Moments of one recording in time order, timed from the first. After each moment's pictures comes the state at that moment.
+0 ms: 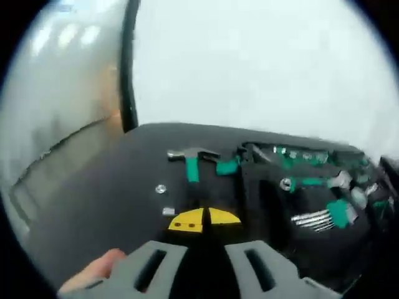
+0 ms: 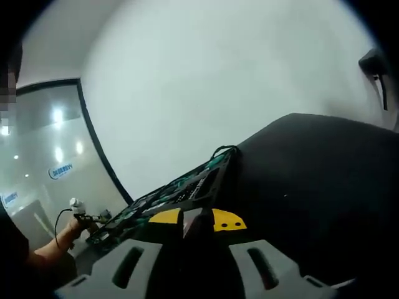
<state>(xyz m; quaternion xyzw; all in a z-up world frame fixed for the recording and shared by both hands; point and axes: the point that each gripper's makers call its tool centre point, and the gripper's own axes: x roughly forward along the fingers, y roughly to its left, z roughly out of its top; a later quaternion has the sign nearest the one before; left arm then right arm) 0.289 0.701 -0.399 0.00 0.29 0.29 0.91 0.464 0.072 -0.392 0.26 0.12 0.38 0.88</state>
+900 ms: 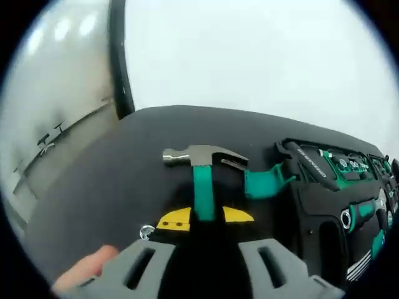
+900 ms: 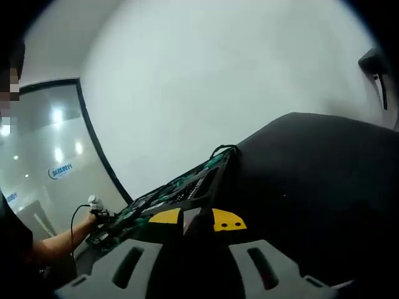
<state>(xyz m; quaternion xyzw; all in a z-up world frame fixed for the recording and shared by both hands) 0.342 0.763 -0.434 -0.09 0.29 0.33 0.90 0.466 0.073 -0.394 0.26 0.12 0.38 0.88</state>
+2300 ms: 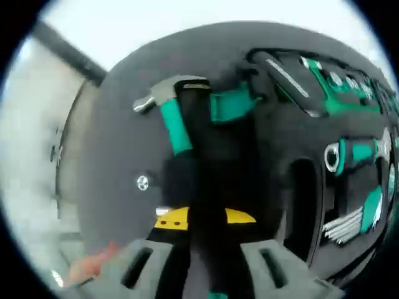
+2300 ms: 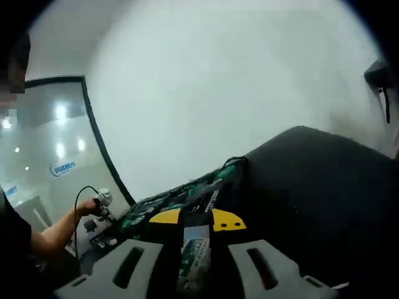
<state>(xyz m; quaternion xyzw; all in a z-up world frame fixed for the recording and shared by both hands) 0.300 0.703 -0.437 -0.07 0.54 0.31 0.78 0.443 0.082 -0.330 0.20 0.06 0.40 0.89</state>
